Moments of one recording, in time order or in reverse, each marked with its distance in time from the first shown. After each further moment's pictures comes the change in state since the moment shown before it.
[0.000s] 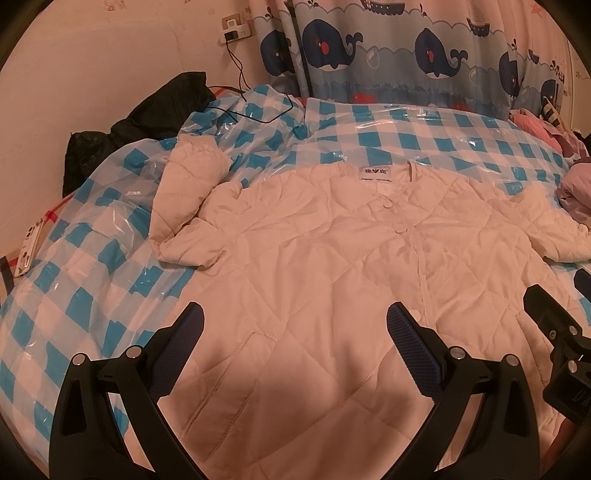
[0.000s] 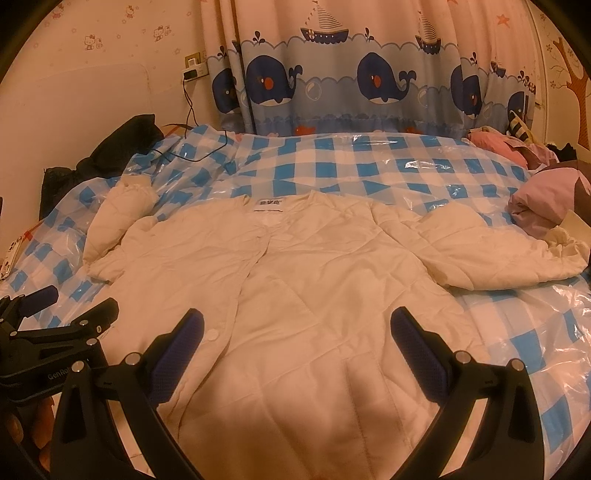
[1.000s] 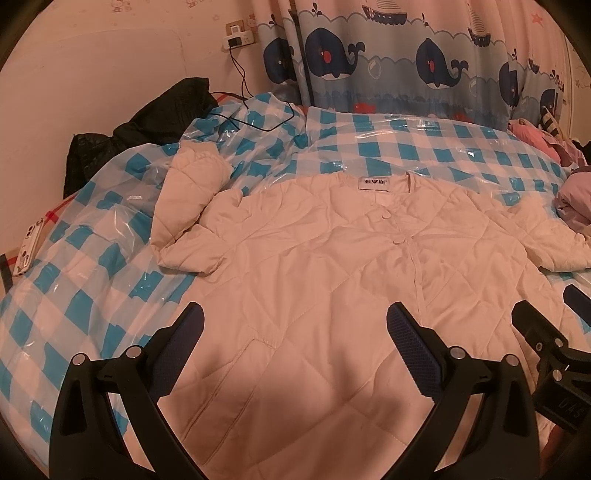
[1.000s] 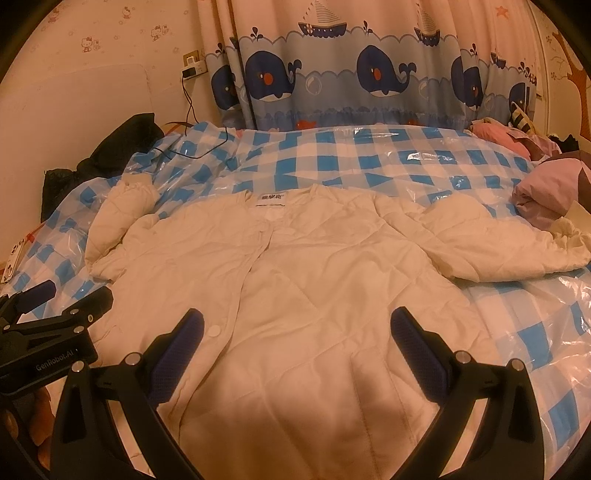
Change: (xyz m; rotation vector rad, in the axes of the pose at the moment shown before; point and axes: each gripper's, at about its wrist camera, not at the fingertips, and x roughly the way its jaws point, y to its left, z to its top) left arm -0.008 -0.005 0.008 -0.010 -0.019 -0.004; right arm 0.002 0.007 -0.005 0.016 0.014 0.012
